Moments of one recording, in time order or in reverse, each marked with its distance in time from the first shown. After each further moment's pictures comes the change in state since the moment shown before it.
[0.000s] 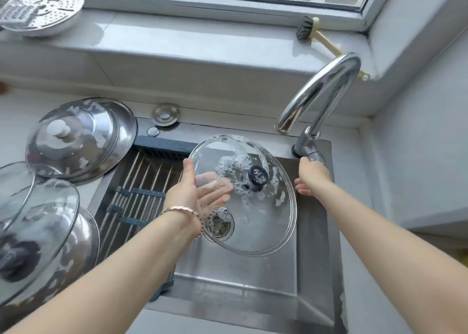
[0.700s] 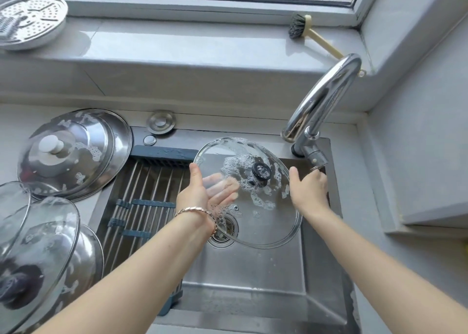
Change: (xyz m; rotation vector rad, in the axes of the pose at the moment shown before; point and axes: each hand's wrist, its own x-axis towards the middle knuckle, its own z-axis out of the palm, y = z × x) left_hand 0.020 0.004 0.009 -0.020 -0.006 -0.049; right_hand -0.026 0.027 0.026 -0.214 0.218 -0.219
